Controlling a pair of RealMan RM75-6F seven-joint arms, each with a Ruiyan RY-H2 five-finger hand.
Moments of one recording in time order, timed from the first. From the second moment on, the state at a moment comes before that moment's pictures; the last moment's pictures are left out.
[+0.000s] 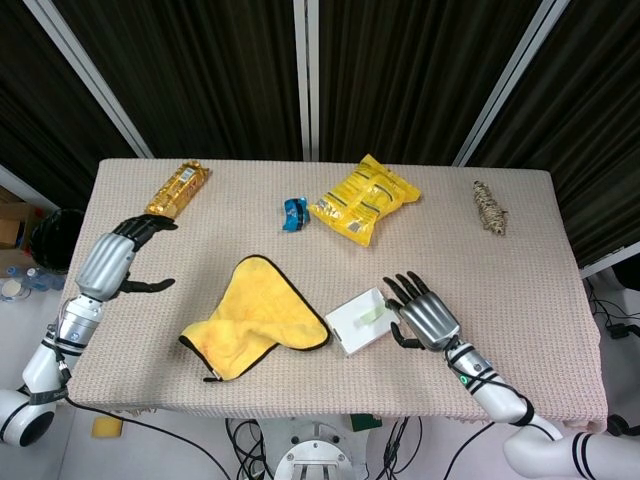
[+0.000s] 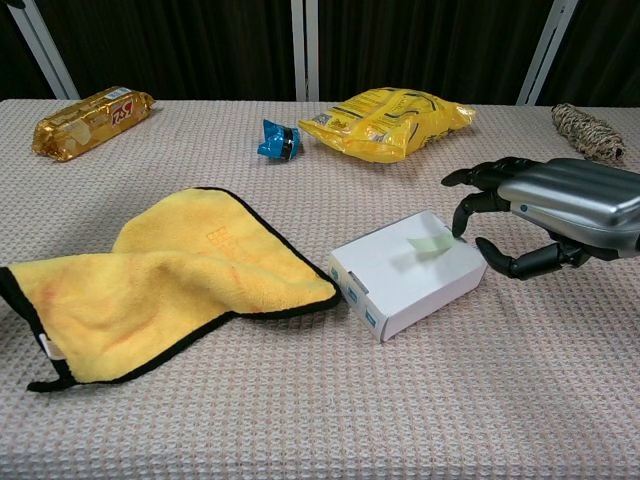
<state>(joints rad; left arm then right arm) -0.47 -1.19 -0.11 -1.48 1.54 1.29 -0.40 0.55 -1.43 0.01 -1.61 -1.41 1.01 -0.41</state>
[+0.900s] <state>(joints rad) -0.47 -1.19 -0.11 -1.48 1.54 1.29 -0.40 0.56 -1.45 0.02 -1.57 -1.40 1.01 -0.41</state>
